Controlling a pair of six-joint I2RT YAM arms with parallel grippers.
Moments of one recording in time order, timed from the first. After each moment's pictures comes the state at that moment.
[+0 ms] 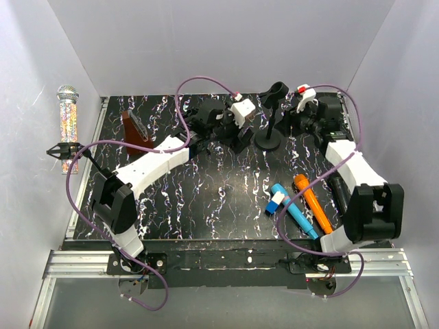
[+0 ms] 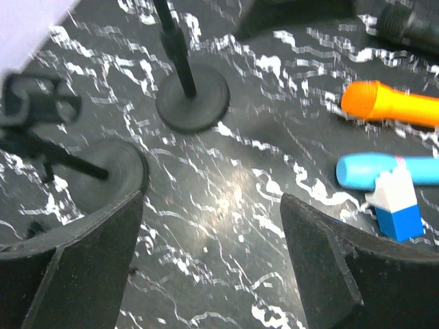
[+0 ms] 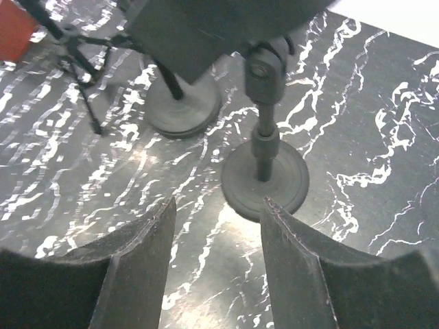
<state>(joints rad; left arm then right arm) -0.72 1.71 1.48 -0.24 0.24 0.21 0.11 1.53 1.13 -0.04 -0.52 -0.10</state>
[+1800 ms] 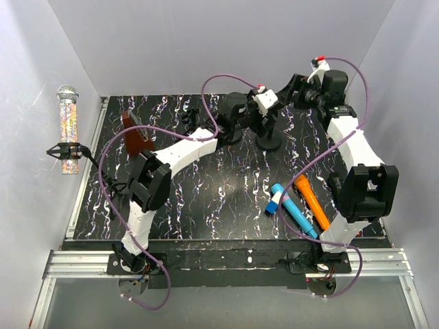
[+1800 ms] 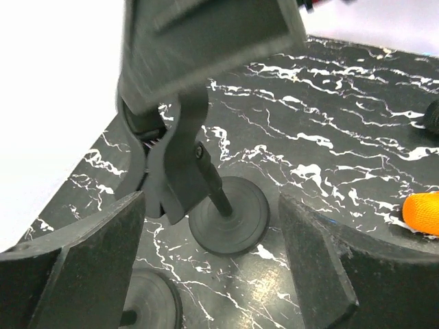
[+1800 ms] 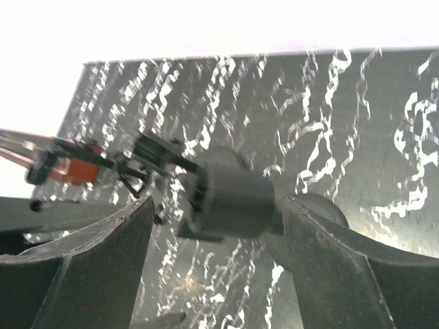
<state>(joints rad) -0.74 2.10 1.79 0.12 0.25 0.28 0.07 1.69 1.46 -0.13 -0.50 0.36</state>
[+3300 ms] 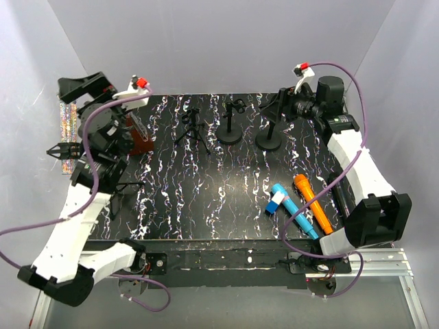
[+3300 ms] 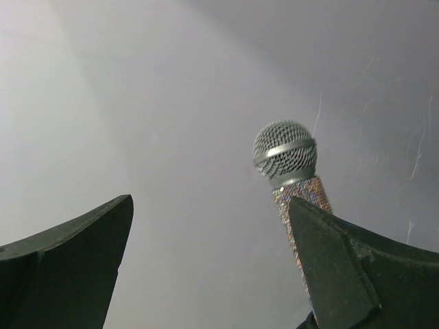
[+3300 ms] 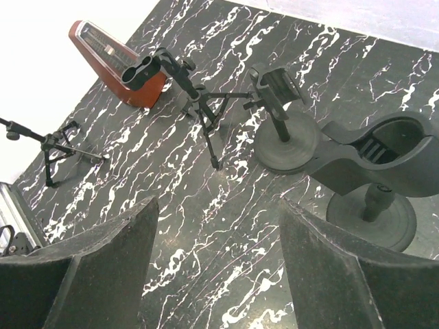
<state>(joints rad) -0.44 1.07 1.41 -0.13 -0.92 1.50 0.18 1.46 1.40 -0.28 -0.66 0.19</state>
